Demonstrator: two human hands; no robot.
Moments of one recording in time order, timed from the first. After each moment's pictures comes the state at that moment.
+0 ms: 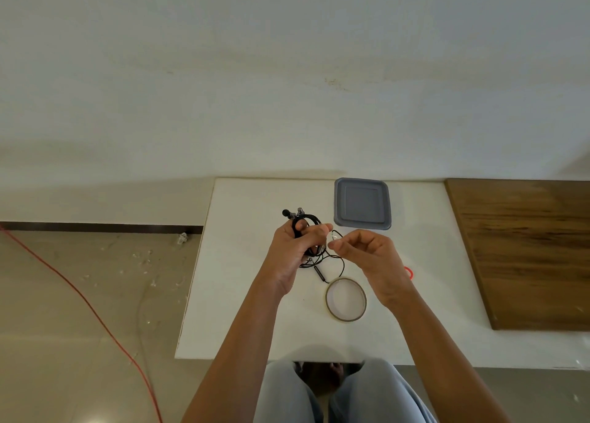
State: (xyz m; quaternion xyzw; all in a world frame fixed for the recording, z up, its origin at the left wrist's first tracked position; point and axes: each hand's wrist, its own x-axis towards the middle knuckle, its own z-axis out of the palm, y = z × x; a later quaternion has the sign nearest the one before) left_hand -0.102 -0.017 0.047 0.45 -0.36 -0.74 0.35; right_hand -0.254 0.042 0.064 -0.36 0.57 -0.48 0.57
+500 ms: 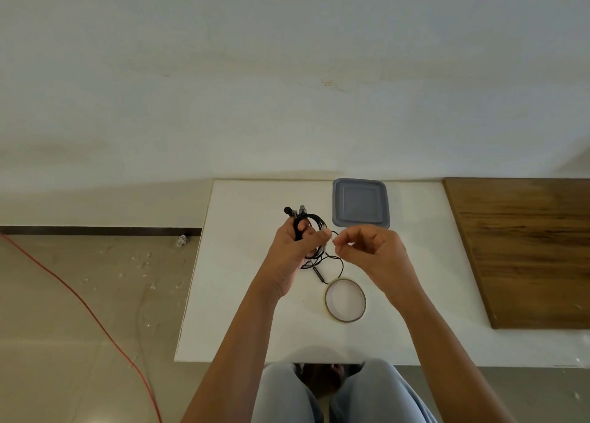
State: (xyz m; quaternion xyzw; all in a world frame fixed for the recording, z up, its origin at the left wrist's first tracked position) left_hand -0.103 -0.015 0.050 0.41 -0.37 -0.75 0.36; right_hand -0.256 0.045 0.085 -0.44 0.64 -0.43 0.46
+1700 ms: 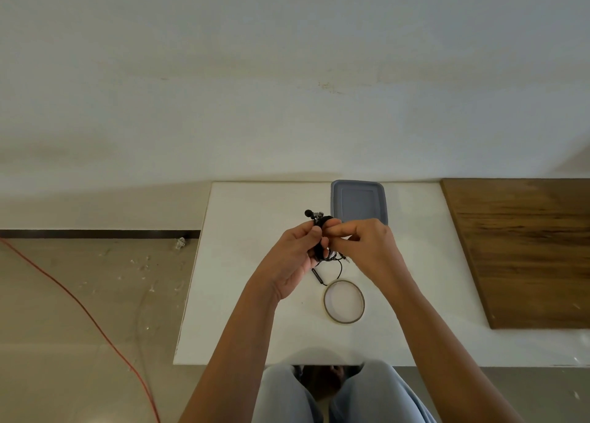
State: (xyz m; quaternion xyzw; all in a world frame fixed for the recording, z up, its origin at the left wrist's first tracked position) left_hand -0.107 -0.013 0.071 0.37 -0.33 -0.81 0.31; right_hand -0.250 0.023 0.095 -0.51 0.71 -0.31 0.38
